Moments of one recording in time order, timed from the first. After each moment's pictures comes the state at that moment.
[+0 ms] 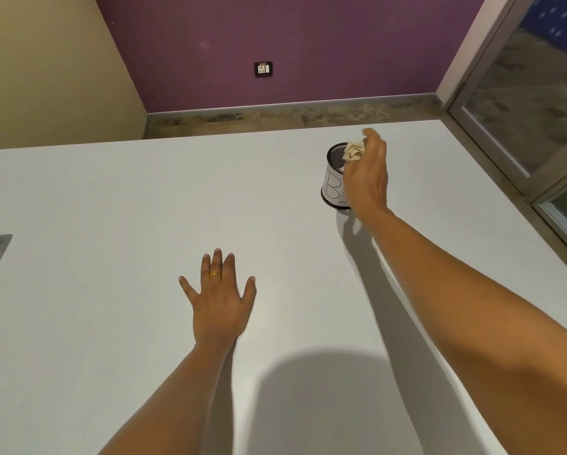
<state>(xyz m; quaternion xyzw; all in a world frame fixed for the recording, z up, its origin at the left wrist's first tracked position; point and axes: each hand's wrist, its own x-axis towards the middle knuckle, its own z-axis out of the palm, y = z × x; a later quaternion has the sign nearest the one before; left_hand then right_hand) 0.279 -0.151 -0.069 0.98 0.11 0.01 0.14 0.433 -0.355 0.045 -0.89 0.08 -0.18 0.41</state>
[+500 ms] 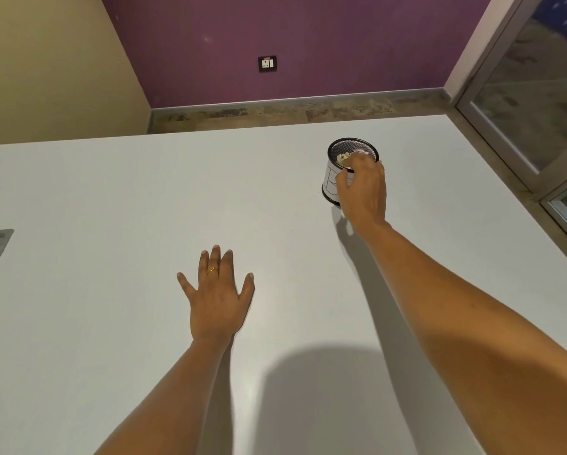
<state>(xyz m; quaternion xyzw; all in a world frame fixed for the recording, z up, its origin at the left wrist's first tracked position) 0.278 -0.152 -0.067 0.98 0.12 0.02 0.14 0.429 -0.363 0.011 -0.92 0.02 -0.21 0.33</state>
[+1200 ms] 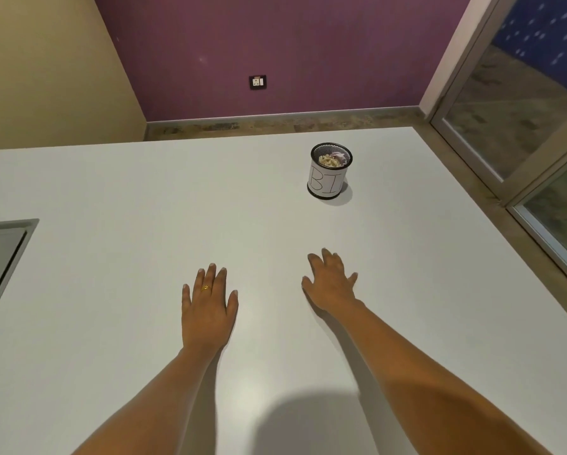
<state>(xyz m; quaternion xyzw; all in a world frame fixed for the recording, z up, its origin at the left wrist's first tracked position) 0.200 -0.140 -0.059 0.98 0.08 0.01 0.16 0.259 -0.351 -0.035 -0.97 0.03 0.18 0.19</state>
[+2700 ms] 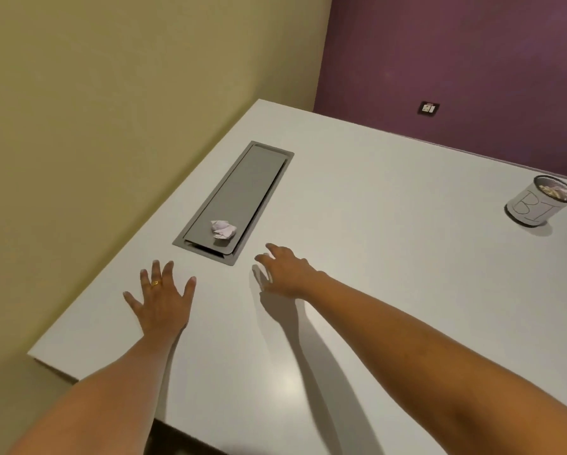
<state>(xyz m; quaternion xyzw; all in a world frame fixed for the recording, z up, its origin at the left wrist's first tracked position) -0.108 0.187 -0.052 0.87 0.47 0.02 0.16 0.046 0.026 0.022 -0.87 -0.43 0.24 0.02</state>
